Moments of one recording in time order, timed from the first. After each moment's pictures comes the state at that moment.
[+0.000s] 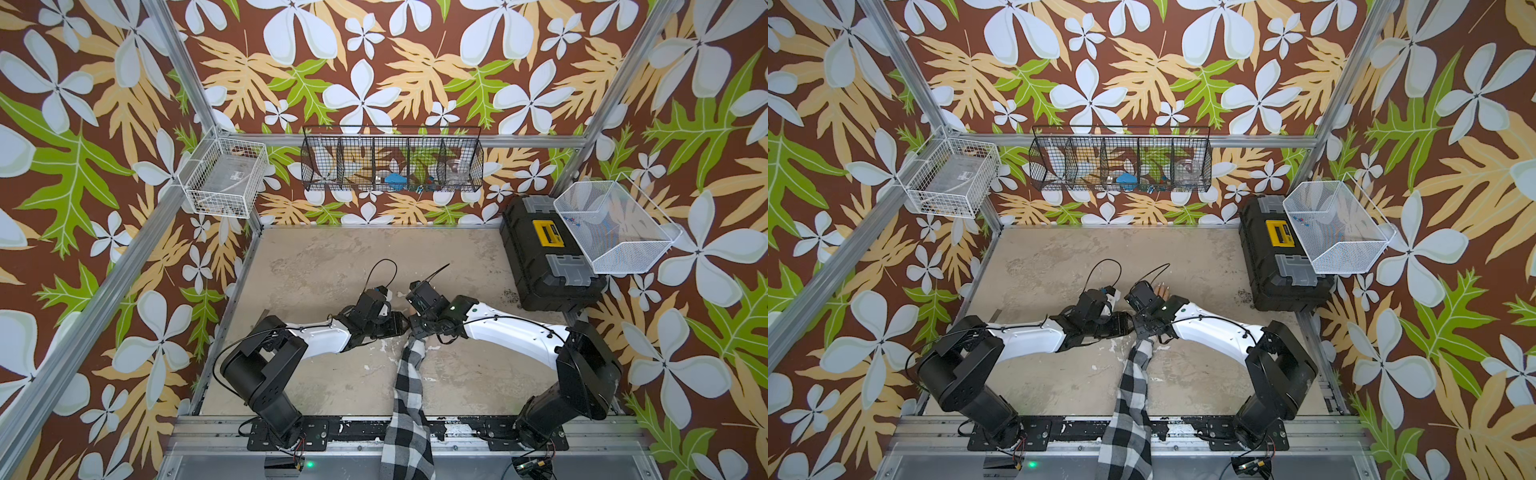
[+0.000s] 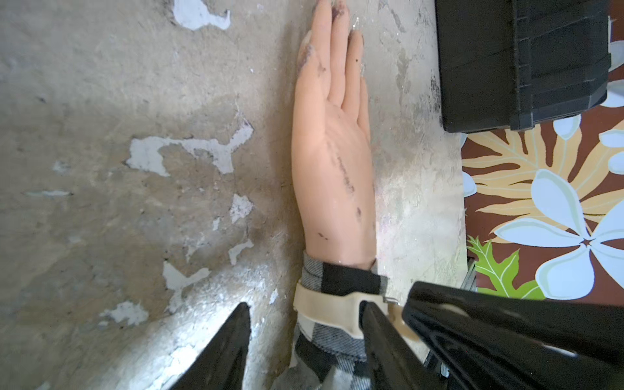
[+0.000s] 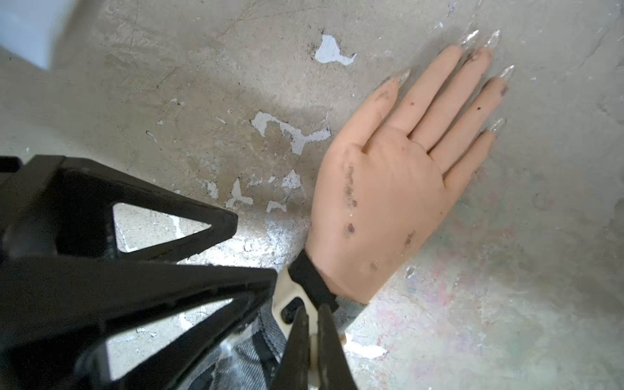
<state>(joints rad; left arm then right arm) -0.69 1.64 0.73 0.19 0.33 -0.83 0.83 1.61 1.10 -0.61 0.17 0.44</state>
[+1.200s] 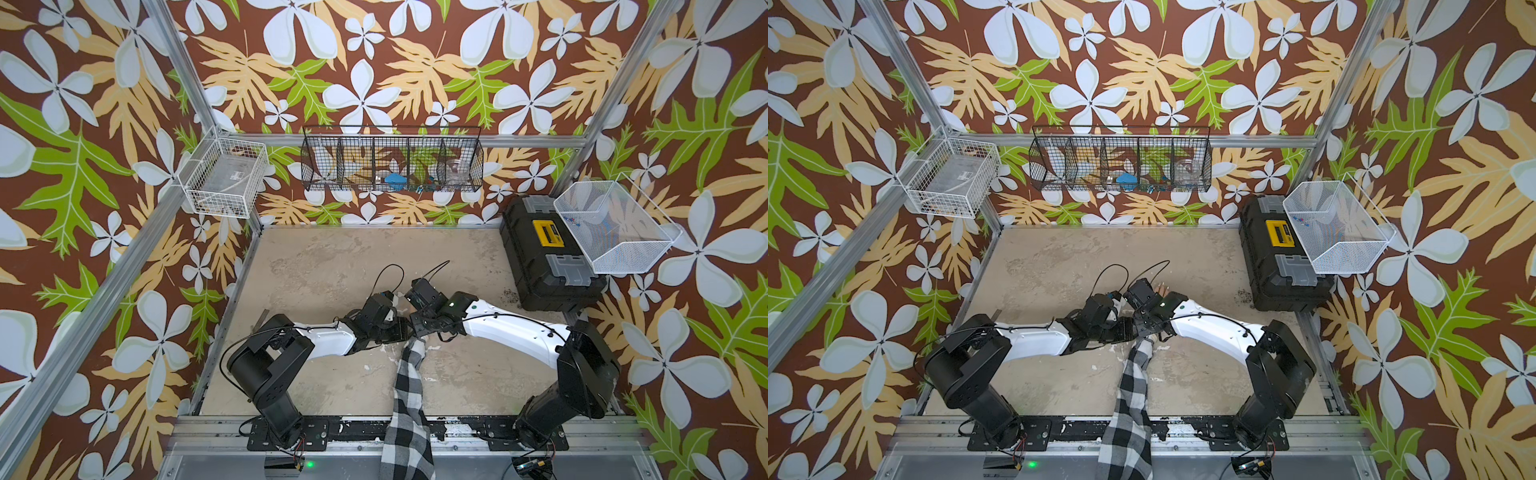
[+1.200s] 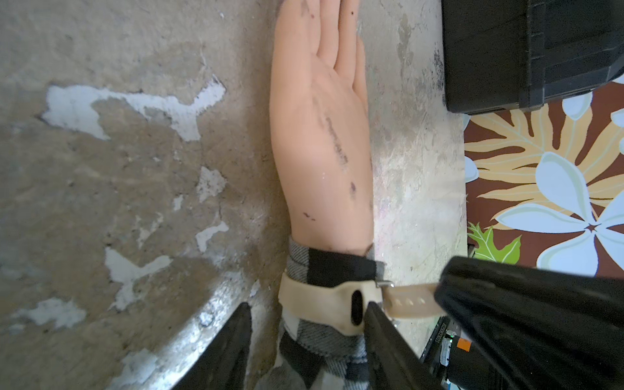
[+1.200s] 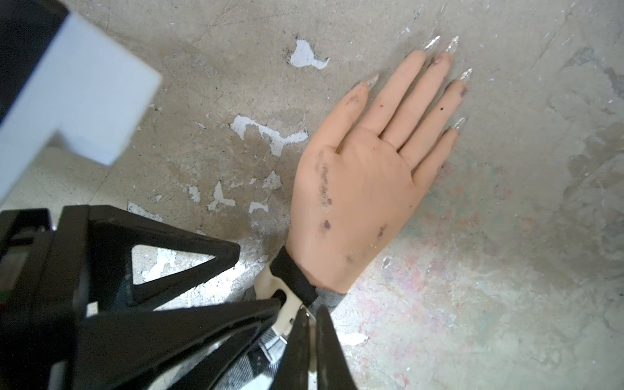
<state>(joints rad) -0.74 1.67 0.73 0.21 0.32 -0.85 0.83 1.62 1.15 -0.69 0.22 0.46</state>
